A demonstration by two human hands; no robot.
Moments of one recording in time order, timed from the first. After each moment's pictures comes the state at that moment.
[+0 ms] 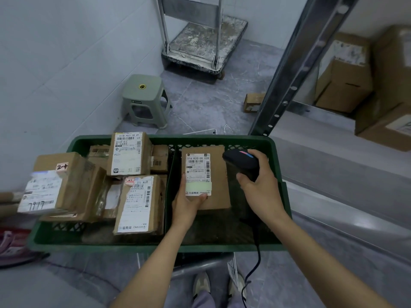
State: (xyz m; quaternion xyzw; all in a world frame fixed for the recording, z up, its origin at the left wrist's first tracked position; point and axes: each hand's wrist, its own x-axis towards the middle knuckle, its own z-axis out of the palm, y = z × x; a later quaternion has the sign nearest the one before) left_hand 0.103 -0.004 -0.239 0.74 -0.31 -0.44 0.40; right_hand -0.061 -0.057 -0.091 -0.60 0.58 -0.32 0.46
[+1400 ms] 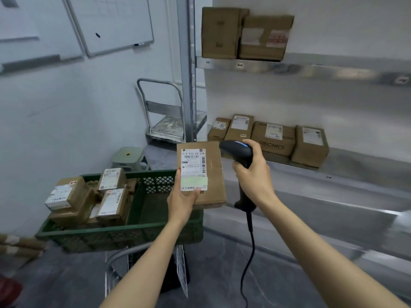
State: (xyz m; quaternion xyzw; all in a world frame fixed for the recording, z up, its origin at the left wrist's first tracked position) left_hand -0.141 0.130 0.026 0.68 -0.48 -0.25 0.50; right_hand -0.320 0.121 0.154 -0.64 0.48 -0.49 0.34
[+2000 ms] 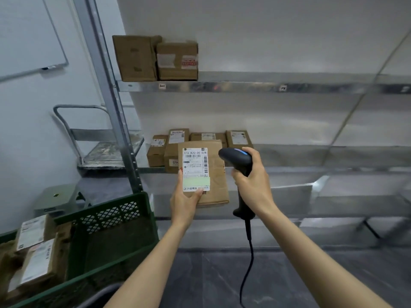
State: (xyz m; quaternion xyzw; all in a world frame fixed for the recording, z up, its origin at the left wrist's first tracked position) left_hand -0.271 0.106 0.070 0.51 -0.59 -0.37 0.51; right_hand -0.424 0.172 0.183 -0.55 0.57 -0.56 0.24
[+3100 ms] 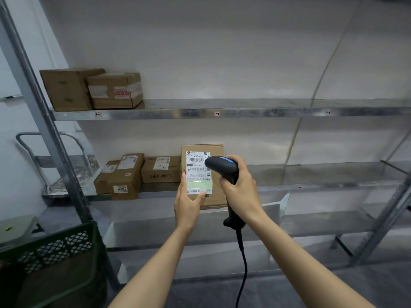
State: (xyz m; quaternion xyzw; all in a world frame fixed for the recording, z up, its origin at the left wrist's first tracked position) left_hand -0.503 0.099 0.108 0.53 -0.61 -0.29 0.51; right_hand -0.617 0.195 0.218 -0.56 0.56 -0.57 0.20
